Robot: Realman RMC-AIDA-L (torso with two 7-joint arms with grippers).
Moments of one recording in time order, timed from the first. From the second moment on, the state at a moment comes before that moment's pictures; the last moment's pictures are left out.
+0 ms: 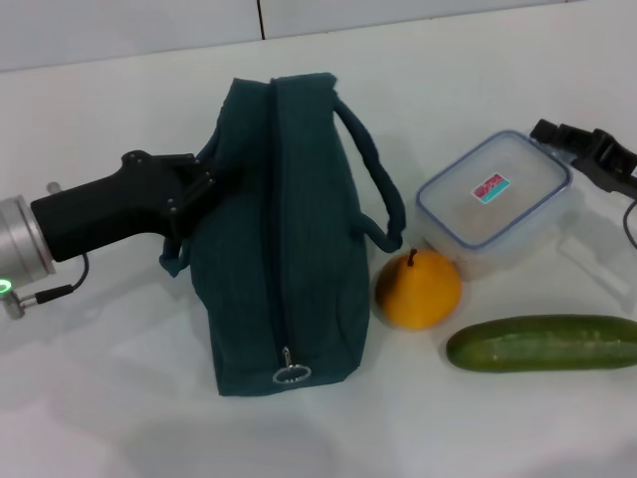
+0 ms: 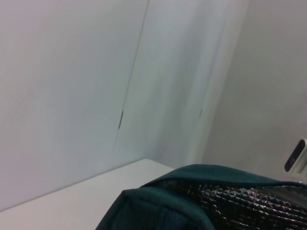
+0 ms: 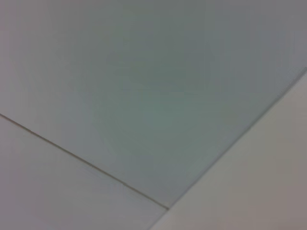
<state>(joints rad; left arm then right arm) -0.80 -2.09 2.85 -0.38 -0.44 1.64 -1.09 0.42 1.96 -0.57 -0.22 -1.50 -1.27 1.72</state>
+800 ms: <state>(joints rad) -0.77 -2.09 2.84 -0.33 -0.48 1.61 -1.02 0.44 1.96 -0.57 -0.28 -1.45 -1.34 1.58</state>
